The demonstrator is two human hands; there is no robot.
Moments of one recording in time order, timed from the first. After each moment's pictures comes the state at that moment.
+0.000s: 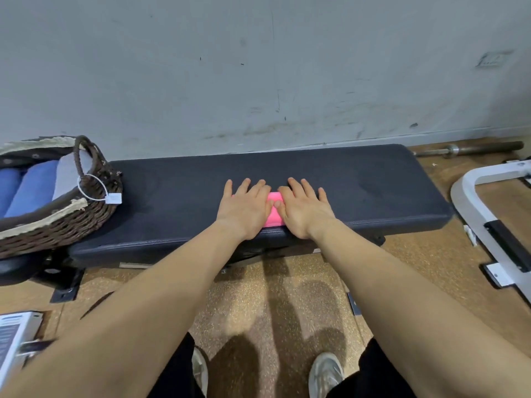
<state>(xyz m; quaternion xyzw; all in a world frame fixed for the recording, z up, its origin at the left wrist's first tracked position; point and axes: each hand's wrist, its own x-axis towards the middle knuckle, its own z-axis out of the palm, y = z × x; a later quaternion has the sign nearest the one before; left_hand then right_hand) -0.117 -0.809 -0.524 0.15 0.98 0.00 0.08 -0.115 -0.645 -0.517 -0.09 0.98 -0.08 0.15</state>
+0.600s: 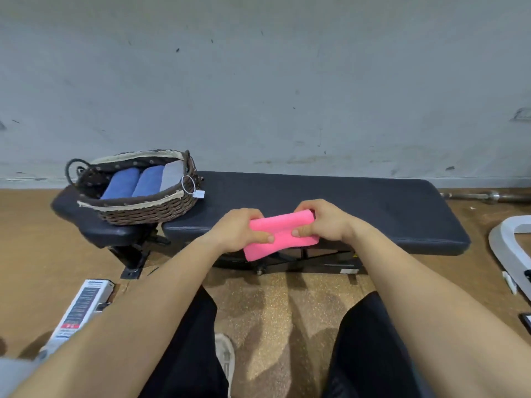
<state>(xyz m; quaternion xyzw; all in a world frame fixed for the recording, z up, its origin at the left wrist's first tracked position) 0.009 -0.904 -0.421 0.05 0.95 0.29 0.13 -0.043 -0.669 -0.416 -0.19 0.88 -0.38 0.22</state>
